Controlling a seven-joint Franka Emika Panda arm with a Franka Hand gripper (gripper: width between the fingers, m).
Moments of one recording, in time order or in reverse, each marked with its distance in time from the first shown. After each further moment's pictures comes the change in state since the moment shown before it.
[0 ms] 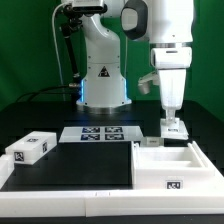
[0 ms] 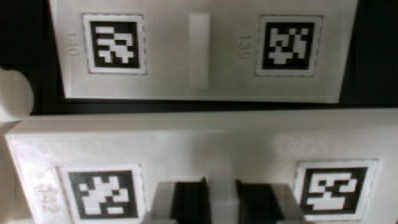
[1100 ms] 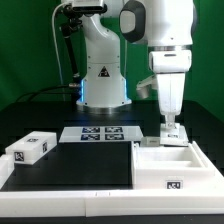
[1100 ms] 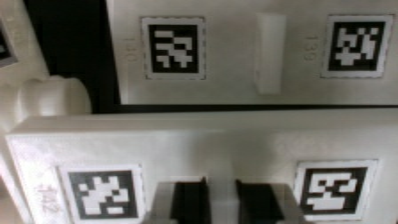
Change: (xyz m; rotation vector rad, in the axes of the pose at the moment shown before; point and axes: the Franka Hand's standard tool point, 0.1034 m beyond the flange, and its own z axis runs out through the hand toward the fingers) arm 0.000 0.033 0.002 -0.010 0.006 0.028
